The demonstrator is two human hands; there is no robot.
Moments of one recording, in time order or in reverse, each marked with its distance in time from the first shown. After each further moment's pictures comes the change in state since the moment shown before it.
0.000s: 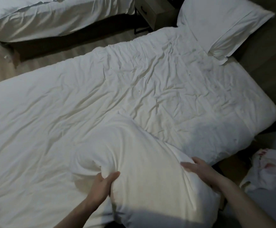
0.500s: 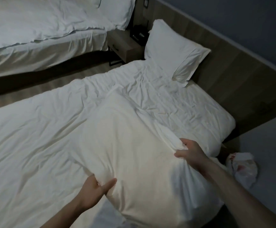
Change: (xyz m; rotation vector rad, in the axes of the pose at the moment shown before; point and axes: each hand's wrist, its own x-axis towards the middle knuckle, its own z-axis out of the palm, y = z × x) left_hand 0.006 0.065 0.010 0.350 -0.282 0.408; right_hand -0.073 -0.064 -0.053 0.207 0.277 -0.486
